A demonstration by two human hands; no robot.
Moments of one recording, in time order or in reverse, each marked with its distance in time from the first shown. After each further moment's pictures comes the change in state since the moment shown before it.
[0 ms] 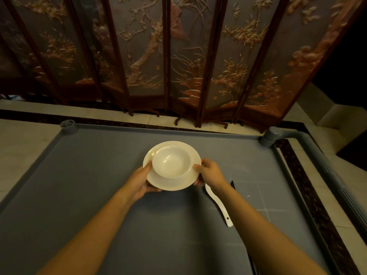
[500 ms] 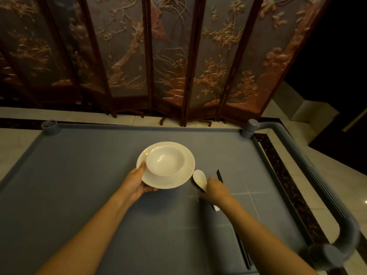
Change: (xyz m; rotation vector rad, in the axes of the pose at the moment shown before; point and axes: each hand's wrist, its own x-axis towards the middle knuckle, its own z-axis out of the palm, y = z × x) left_hand -0.015 -0.019 0.012 -0.091 -0.026 0.017; right_hand -0.045 0.059 -0.024 -0.919 0.016 0.249
